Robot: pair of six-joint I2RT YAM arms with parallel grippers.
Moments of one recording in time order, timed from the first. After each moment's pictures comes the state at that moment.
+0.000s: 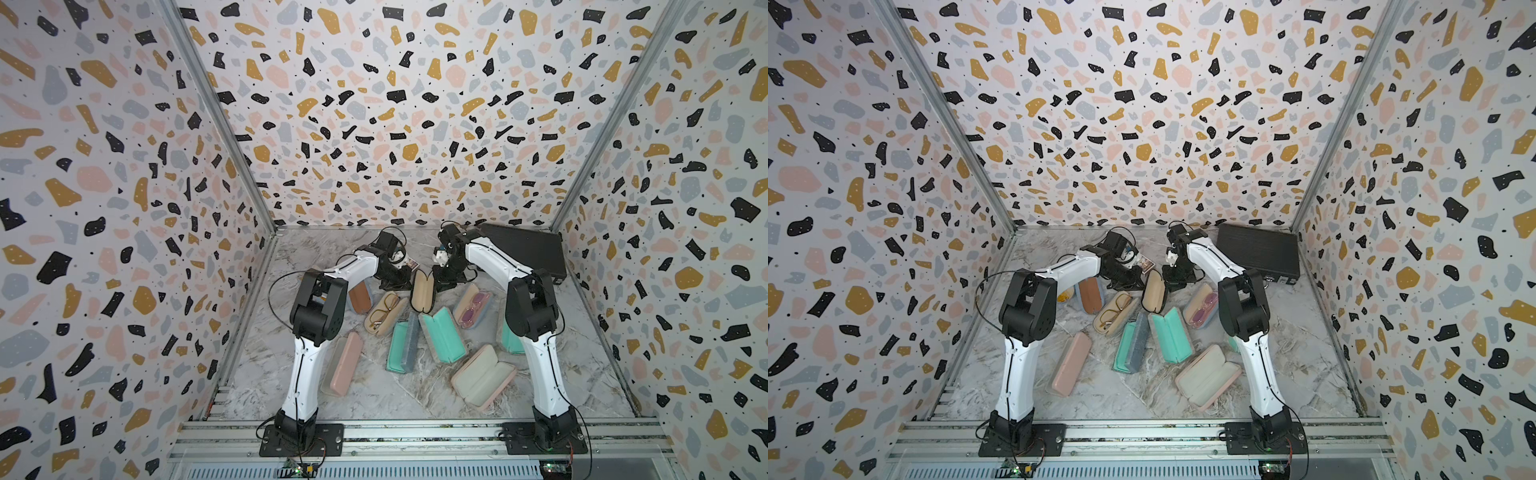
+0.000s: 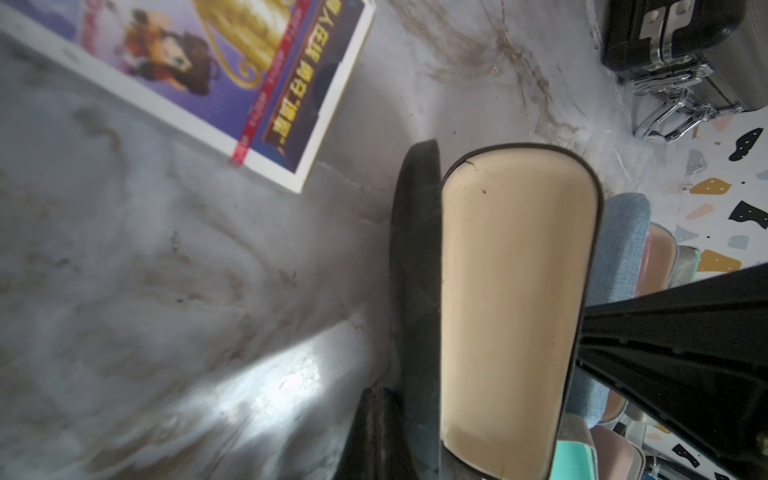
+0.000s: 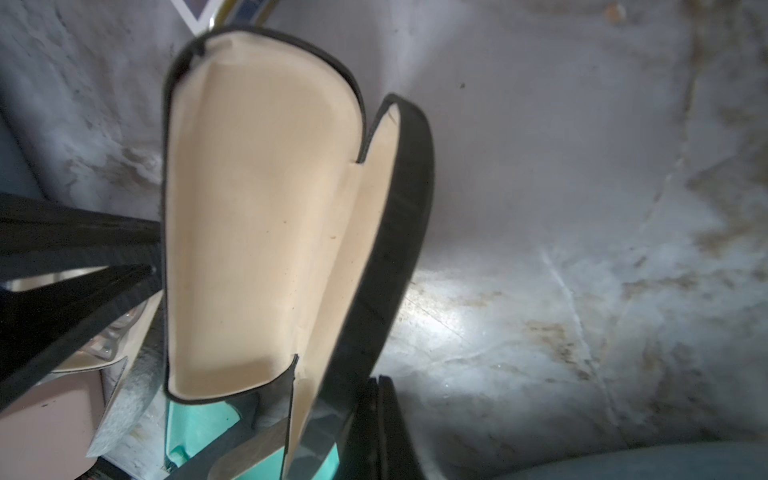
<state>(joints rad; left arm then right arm) -0.43 2.23 1.73 -0.66 0.53 -0.34 0.46 2.31 2.04 -1.15 -0.31 0.21</state>
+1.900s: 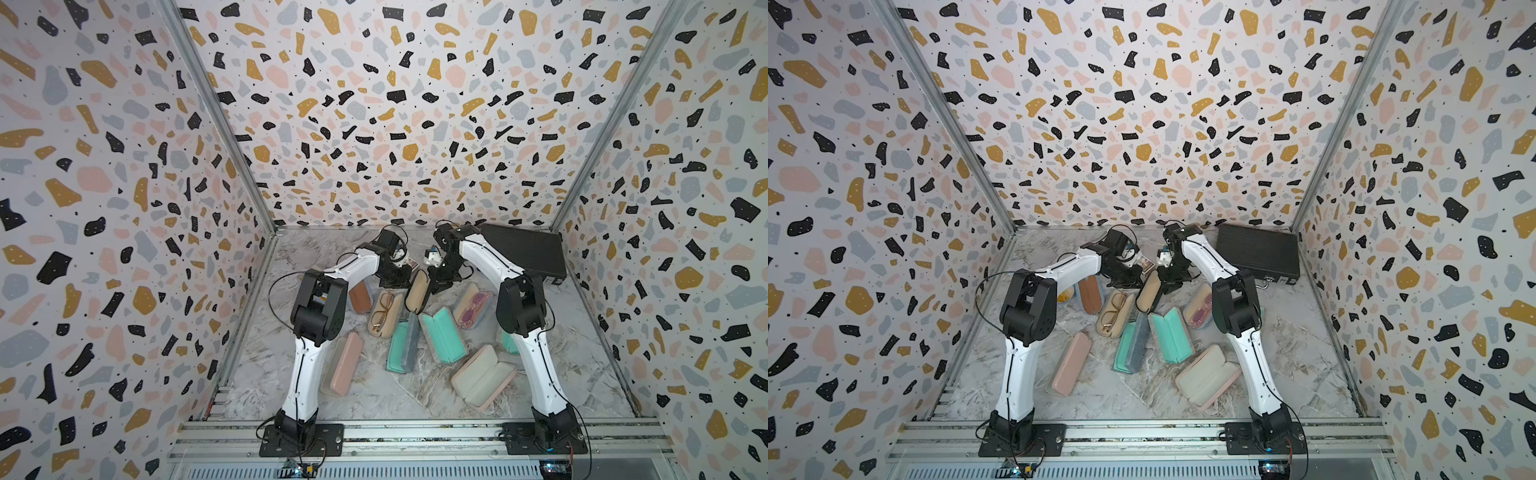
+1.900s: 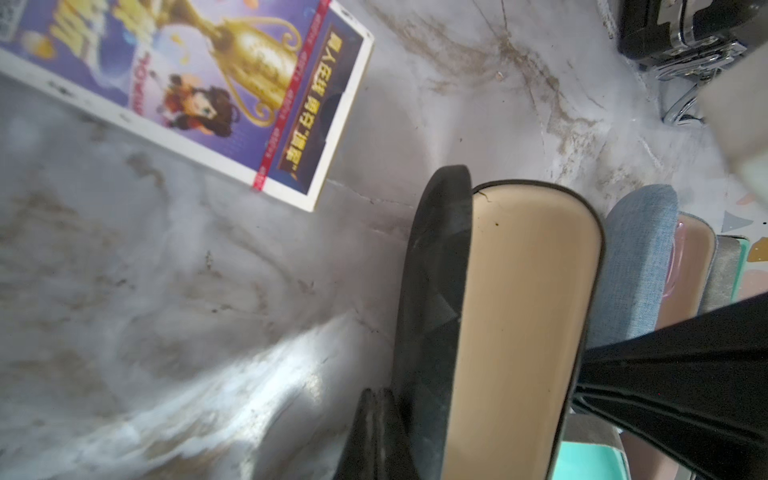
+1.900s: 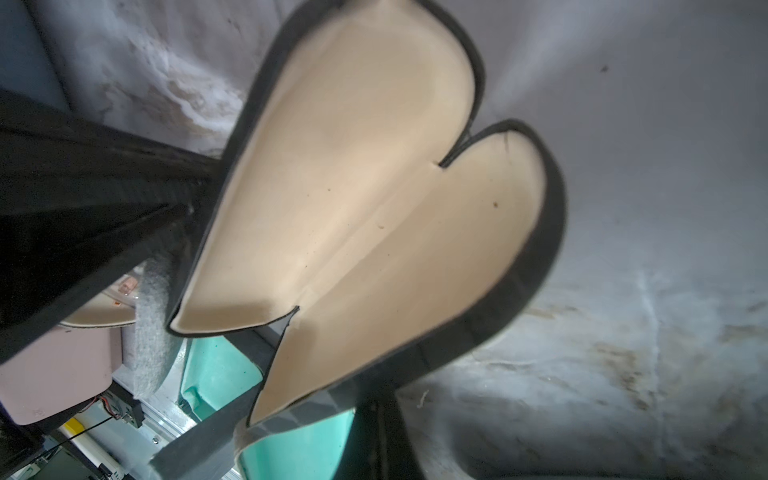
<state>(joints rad) -0.44 2.24 1.77 -0.70 0.47 -0.27 0.47 2.42 2.24 -1.34 -0.40 0.06</state>
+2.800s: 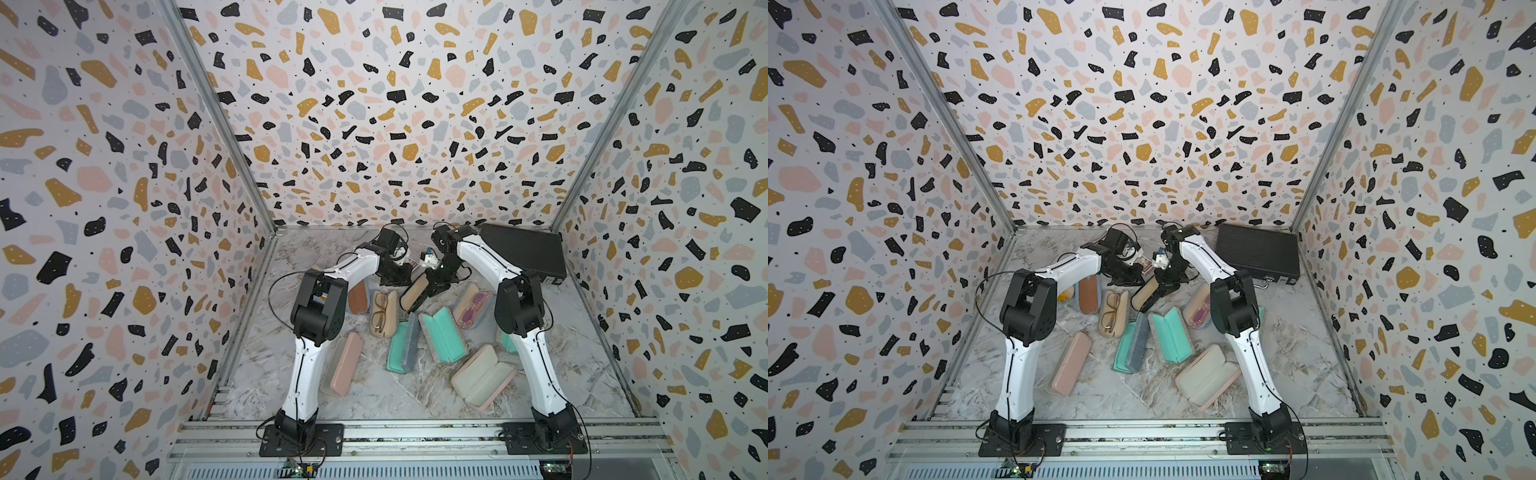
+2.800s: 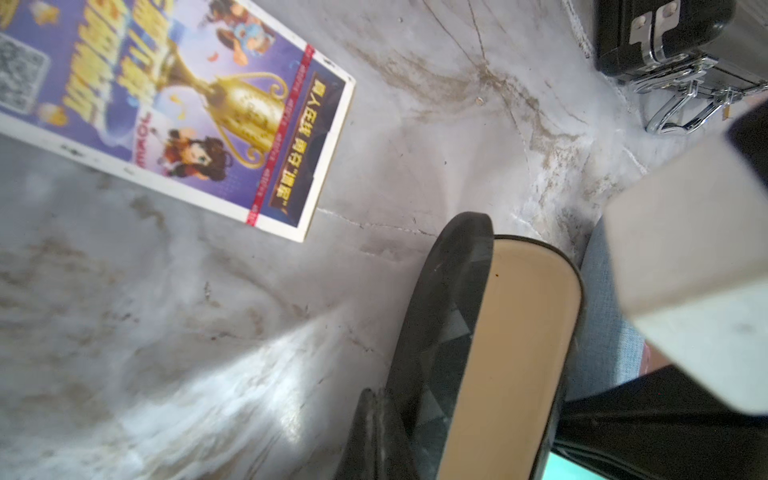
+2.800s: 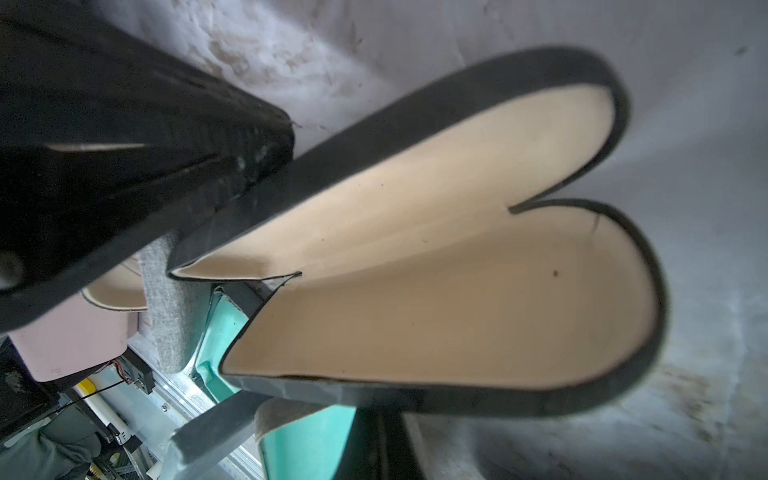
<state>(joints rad) -0.44 2.24 1.77 -0.66 0.47 -0.25 0.49 2.44 2.26 -1.36 -0.45 0.00</state>
